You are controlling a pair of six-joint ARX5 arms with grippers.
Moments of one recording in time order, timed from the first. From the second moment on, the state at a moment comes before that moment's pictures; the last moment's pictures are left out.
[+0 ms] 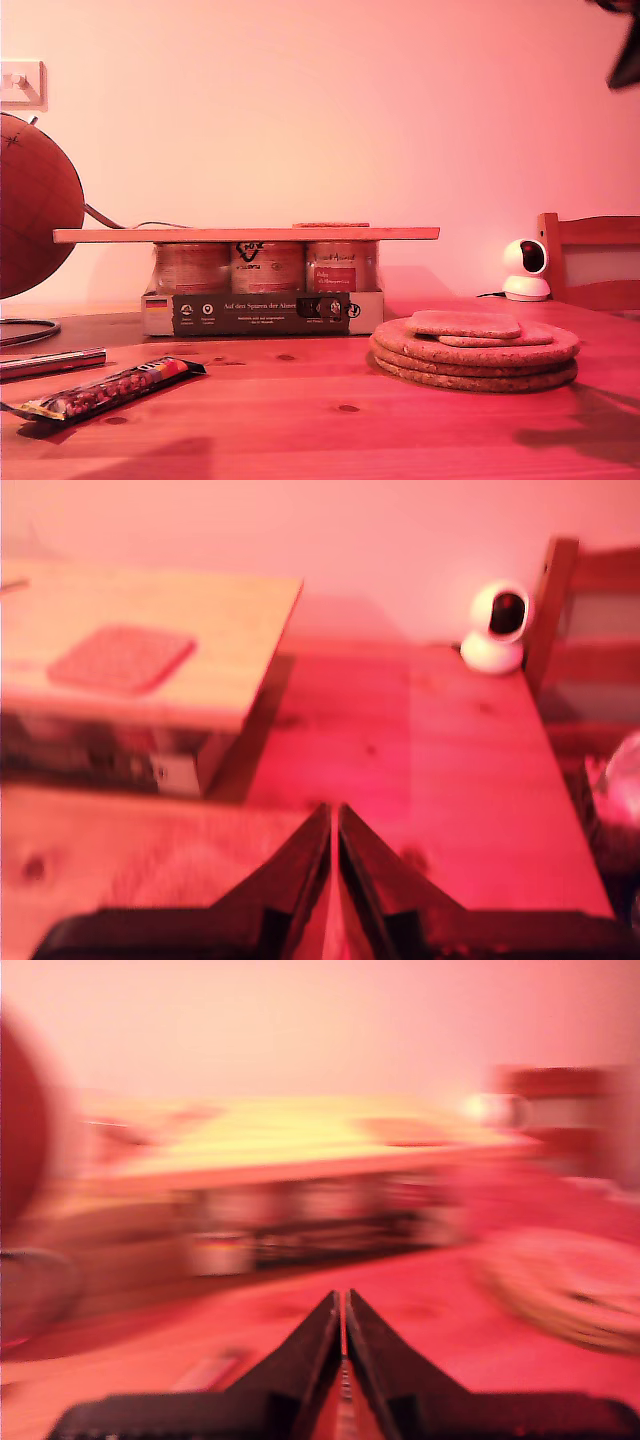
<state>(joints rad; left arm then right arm) -0.29 0.00 0.11 -0.13 -0.07 -0.13 0.22 0.79 0.58 -0.11 0.07 -0.02</state>
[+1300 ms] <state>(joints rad) -0.15 0.00 0.06 -0.11 -0.05 -0.13 0.29 0.17 0.26 -0.34 0.13 0.10</state>
